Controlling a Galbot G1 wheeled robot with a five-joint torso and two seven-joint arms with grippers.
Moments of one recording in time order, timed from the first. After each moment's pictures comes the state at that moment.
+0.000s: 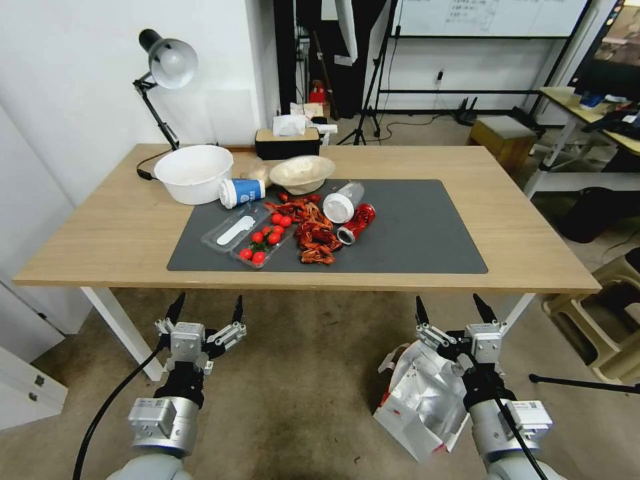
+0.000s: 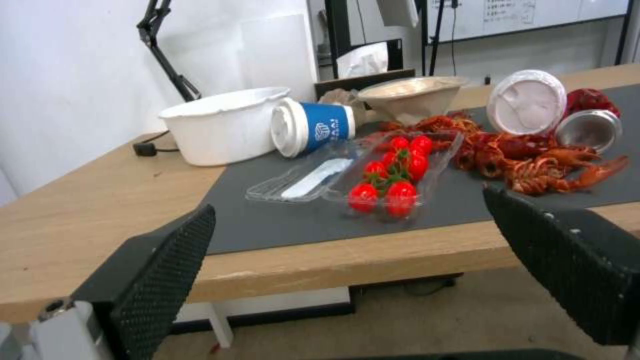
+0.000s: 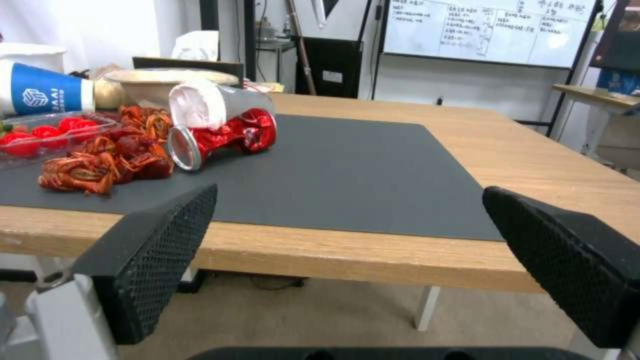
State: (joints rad) left arm 1.80 -1.50 -0.55 -2.30 0.00 0.00 0.00; right arm -1.80 1.50 0.55 2.30 0.00 0.00 0.00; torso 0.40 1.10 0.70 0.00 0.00
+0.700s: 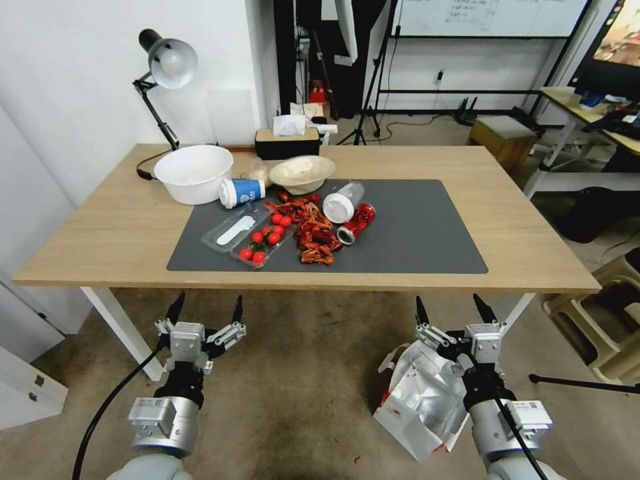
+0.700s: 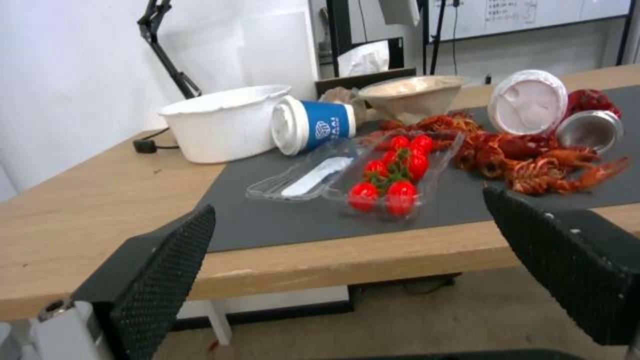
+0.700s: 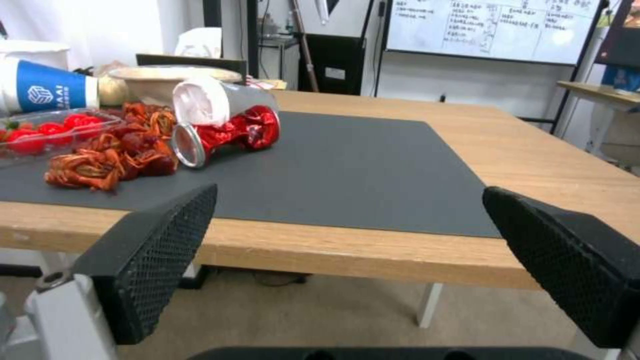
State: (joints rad) left arm 1.80 -1.50 -0.55 -2.30 0.00 0.01 0.00; right arm -1.80 1.50 0.55 2.30 0.00 0.00 0.00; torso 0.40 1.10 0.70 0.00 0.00
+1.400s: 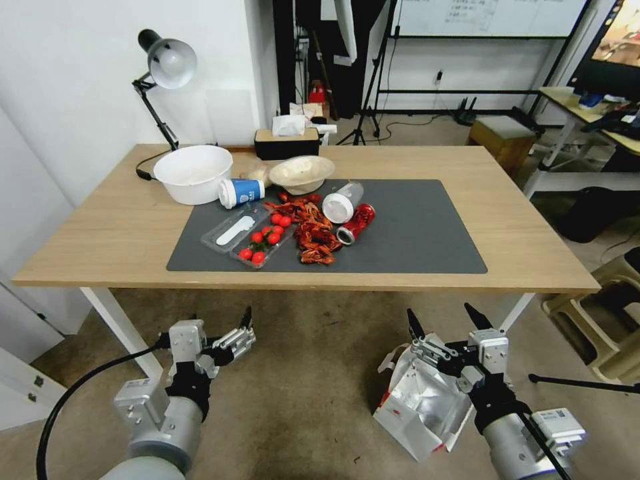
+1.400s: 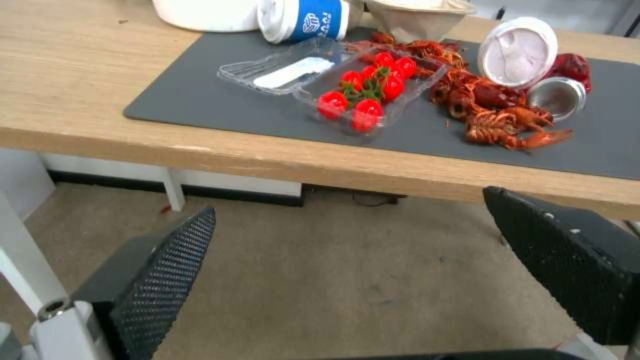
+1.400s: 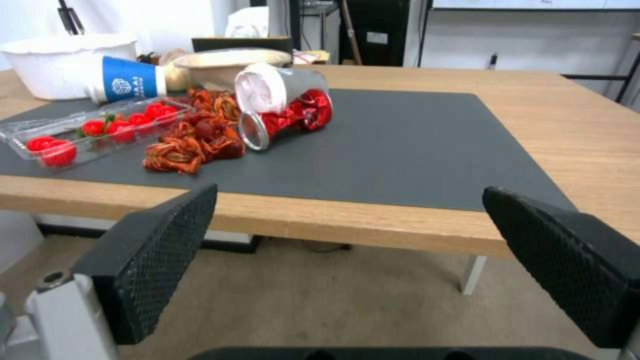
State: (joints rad) left arm 1.84 -1.37 -0.43 -2.51 -0.35 0.40 -0.31; right arm -1.91 1.55 0.59 2.47 0.05 -0.17 -0.16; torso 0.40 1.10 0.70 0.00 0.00
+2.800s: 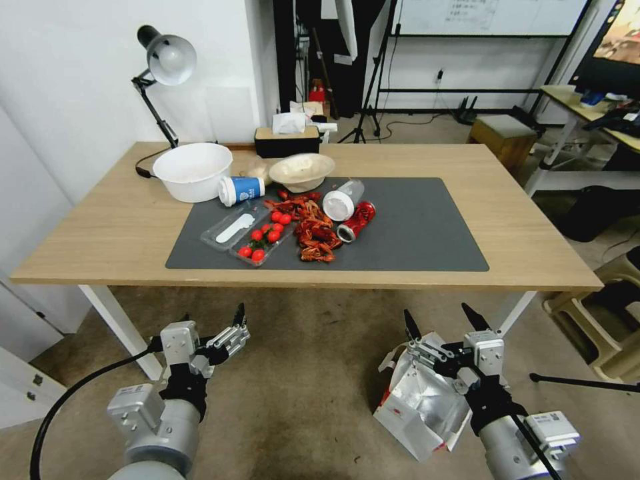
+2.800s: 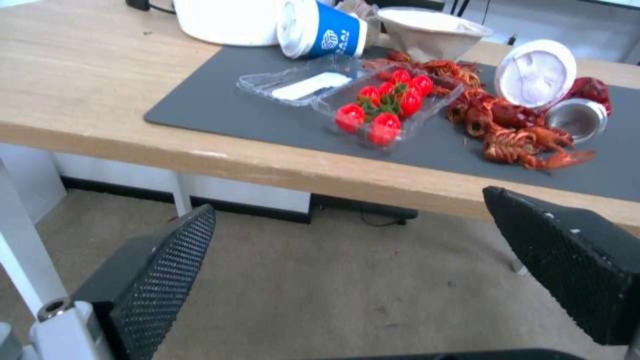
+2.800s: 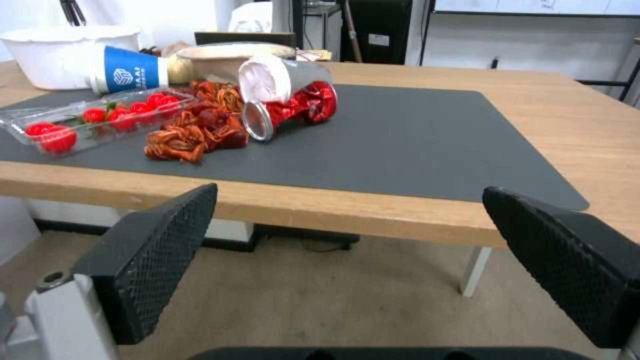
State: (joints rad) left arm 1.84 -1.38 -0.43 -2.50 -0.35 0.30 -0.32; right arm -1.92 1.55 0.58 2.47 0.02 -0.16 -0.16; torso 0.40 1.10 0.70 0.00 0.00
